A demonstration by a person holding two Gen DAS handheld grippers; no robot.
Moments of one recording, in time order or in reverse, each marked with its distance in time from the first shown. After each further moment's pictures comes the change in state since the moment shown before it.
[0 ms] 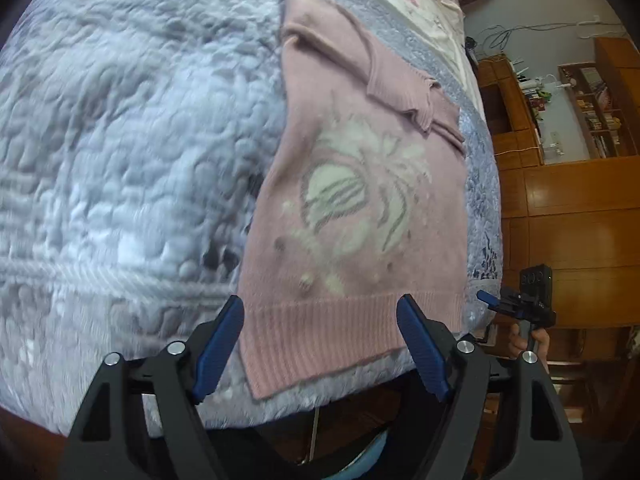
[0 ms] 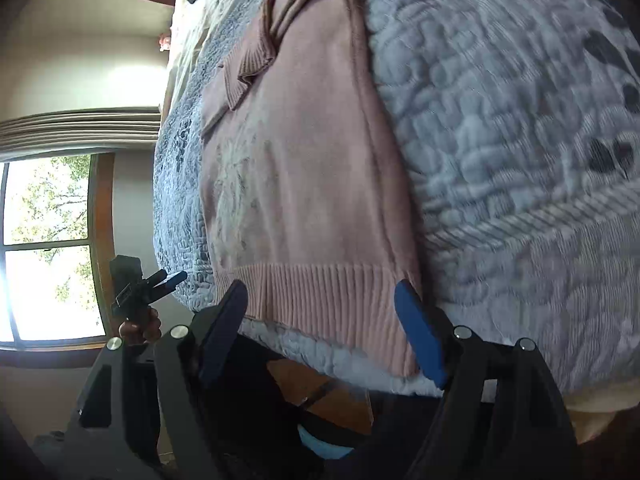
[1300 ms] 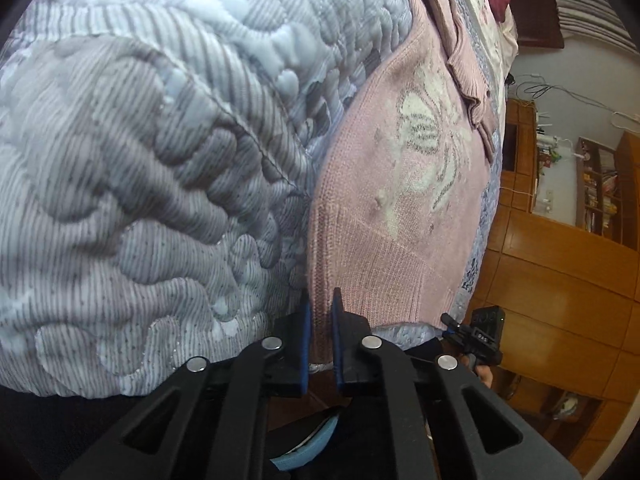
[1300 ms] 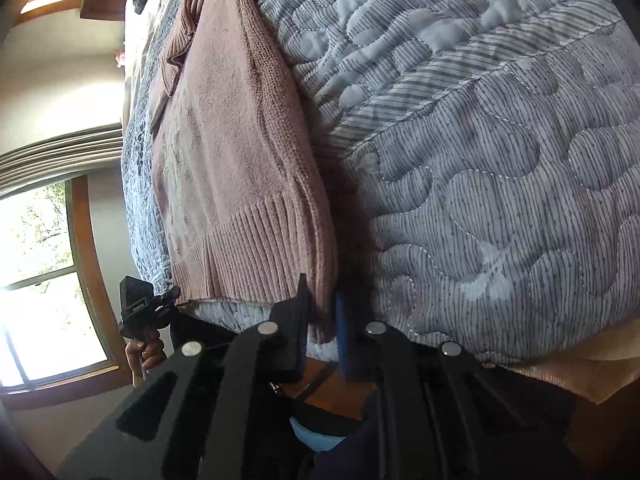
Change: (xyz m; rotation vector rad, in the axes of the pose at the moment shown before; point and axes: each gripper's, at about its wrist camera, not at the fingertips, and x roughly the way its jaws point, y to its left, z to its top) left arm 0.061 0.060 -0.050 -0.299 0.081 -0.184; right arm 0.033 -0.039 -0.047 0.138 0.023 -0.045
